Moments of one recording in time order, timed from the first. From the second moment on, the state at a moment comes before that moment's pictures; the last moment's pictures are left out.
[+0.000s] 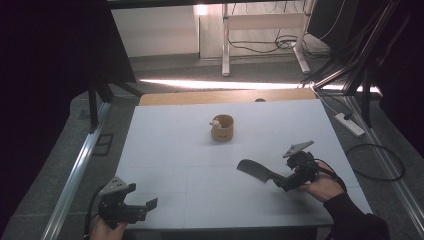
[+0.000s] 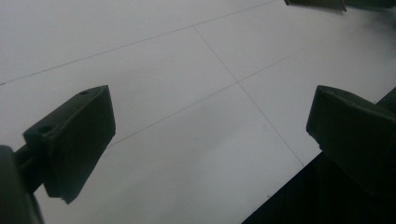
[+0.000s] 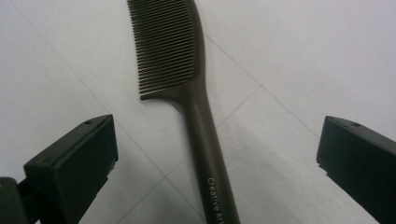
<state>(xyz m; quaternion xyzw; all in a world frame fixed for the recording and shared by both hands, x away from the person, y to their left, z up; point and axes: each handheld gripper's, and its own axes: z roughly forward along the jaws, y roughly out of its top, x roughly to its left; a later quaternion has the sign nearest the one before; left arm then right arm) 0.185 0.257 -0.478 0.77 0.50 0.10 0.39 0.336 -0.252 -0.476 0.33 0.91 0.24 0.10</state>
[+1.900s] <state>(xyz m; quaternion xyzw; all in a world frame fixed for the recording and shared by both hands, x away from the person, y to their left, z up) 0.187 0.256 -0.479 0.77 0.49 0.10 0.39 0.341 -0.245 -0.499 0.29 0.94 0.18 0.07</state>
